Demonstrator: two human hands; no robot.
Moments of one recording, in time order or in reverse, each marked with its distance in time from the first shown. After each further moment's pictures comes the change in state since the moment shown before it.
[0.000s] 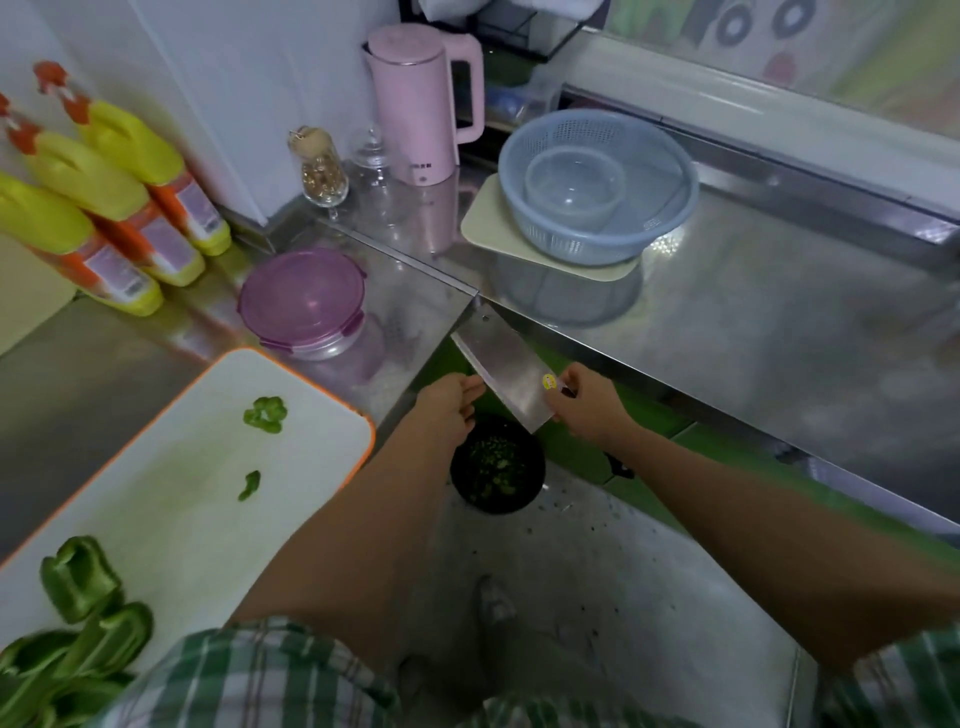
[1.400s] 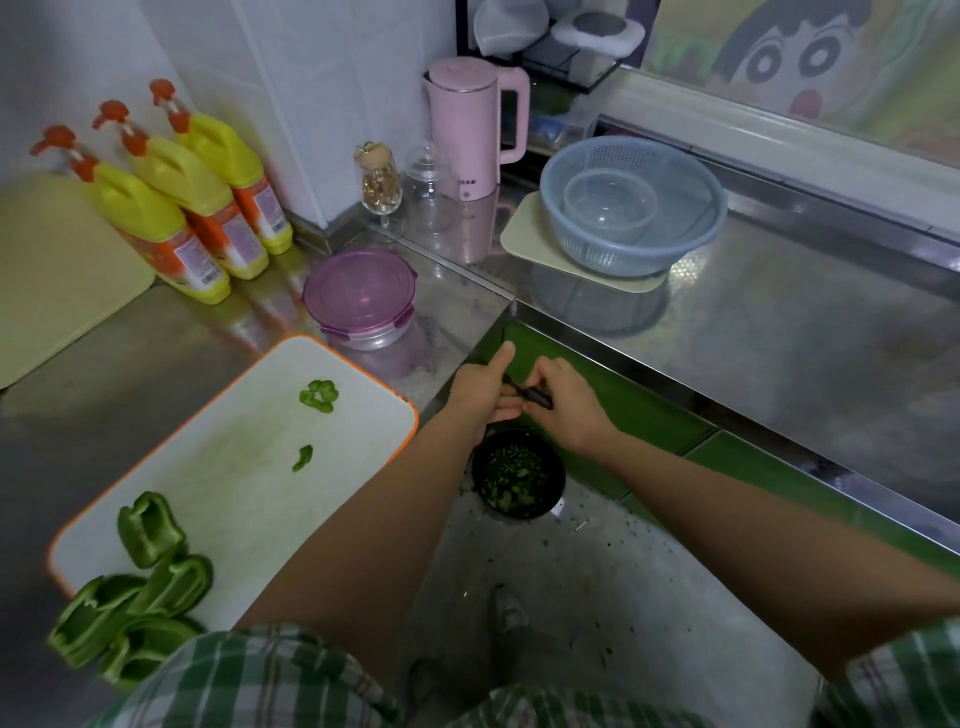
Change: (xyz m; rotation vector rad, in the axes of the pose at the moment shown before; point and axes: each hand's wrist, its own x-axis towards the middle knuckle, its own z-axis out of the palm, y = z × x) left_hand -0.039 -0.006 -0.036 0.248 -0.177 0.326; right_hand -0.045 -0.057 0.037 -0.223 -0.028 -0.384
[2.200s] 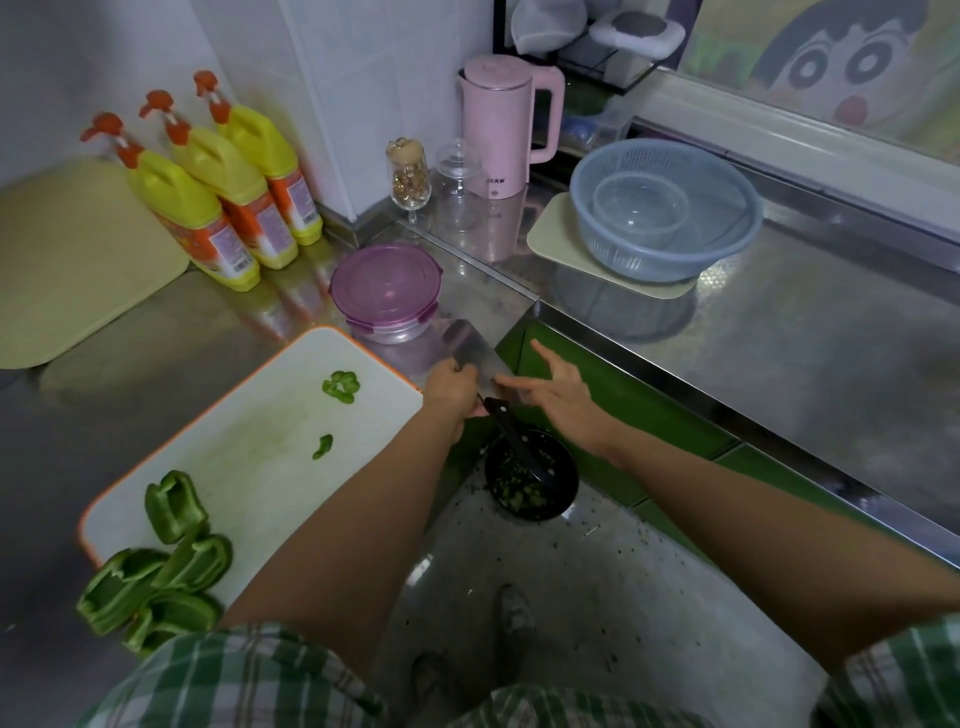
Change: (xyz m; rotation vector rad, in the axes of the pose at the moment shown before) left_hand 0.011 -0.007 -0.044 0.076 0.235 0.063; right_hand 0.012 -0.016 0.008 0.165 -0.267 0.007
